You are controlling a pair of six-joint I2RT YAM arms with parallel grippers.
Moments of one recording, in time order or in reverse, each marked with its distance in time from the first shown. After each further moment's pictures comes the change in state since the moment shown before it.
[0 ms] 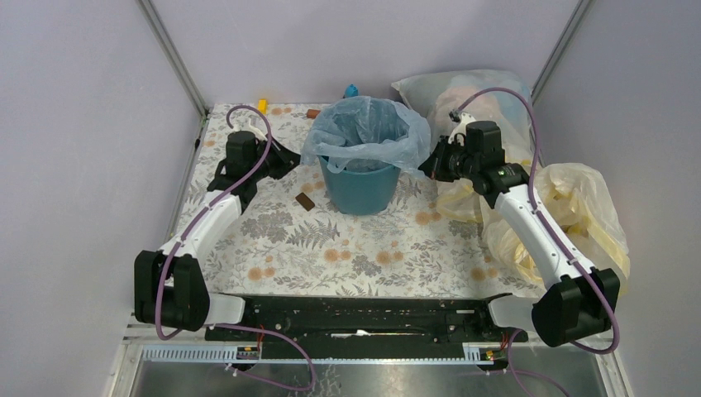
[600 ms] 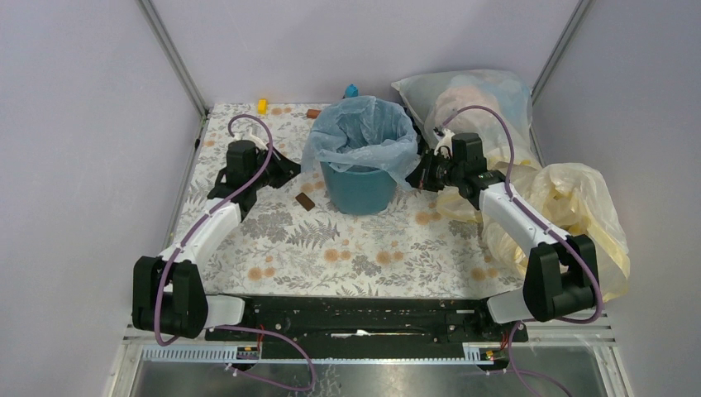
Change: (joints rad) left arm 0.000 -0.050 -0.095 0.007 0.003 0.032; right arm 0.000 0.124 -0.194 0.262 -0.179 0.086
